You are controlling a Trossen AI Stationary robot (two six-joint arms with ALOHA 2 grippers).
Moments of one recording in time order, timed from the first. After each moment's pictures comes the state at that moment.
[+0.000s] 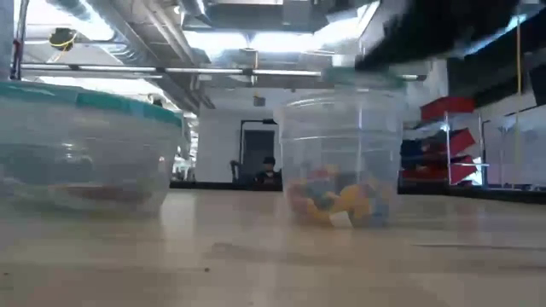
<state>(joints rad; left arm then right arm) -0.80 1.71 1.40 -0.69 -1.00 -0.67 0.47 1.36 0.79 0.02 0.46 0.02</state>
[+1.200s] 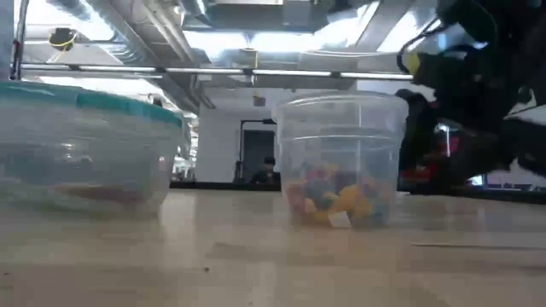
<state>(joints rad) -0.80 1.71 1.40 -0.61 -1.01 -0.58 0.35 1.48 0.54 -0.04 0.46 -0.25</state>
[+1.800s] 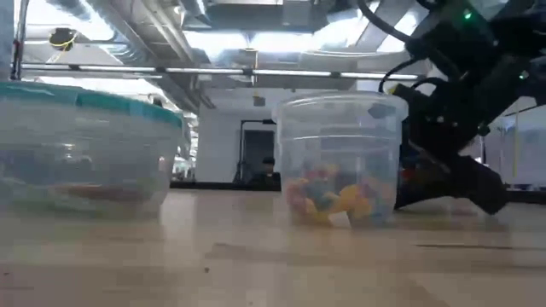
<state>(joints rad) -0.80 1.71 1.40 -0.61 -1.01 -0.57 0.26 1.65 0.53 0.20 0.43 -0.43</state>
